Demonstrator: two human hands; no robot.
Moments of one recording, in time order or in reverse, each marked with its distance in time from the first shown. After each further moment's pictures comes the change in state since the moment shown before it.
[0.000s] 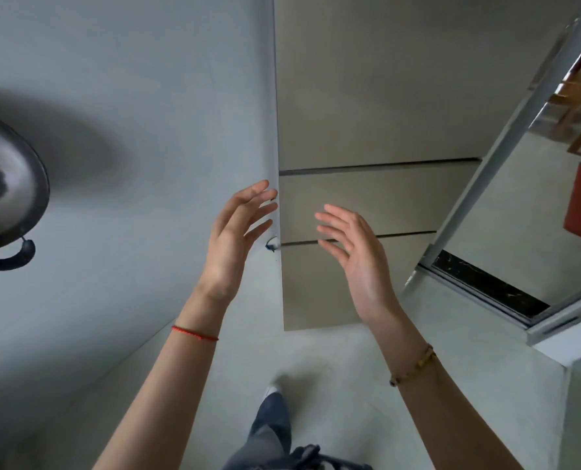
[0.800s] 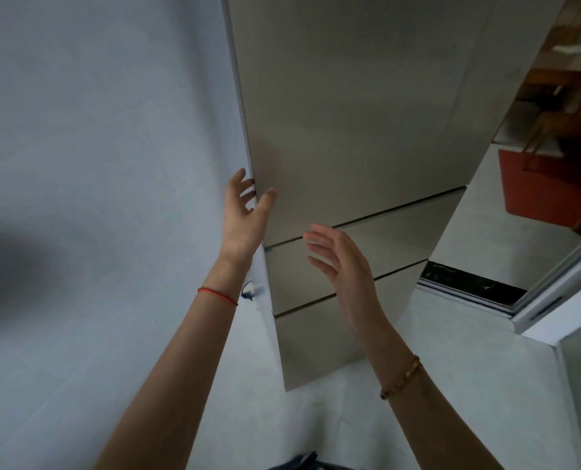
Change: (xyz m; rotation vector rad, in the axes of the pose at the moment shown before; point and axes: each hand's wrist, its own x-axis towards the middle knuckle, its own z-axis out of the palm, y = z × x) left_hand 0.257 -0.019 0.016 0.274 -0.015 0.065; right_hand 0.168 0.037 0.039 -0.026 0.246 -0.055
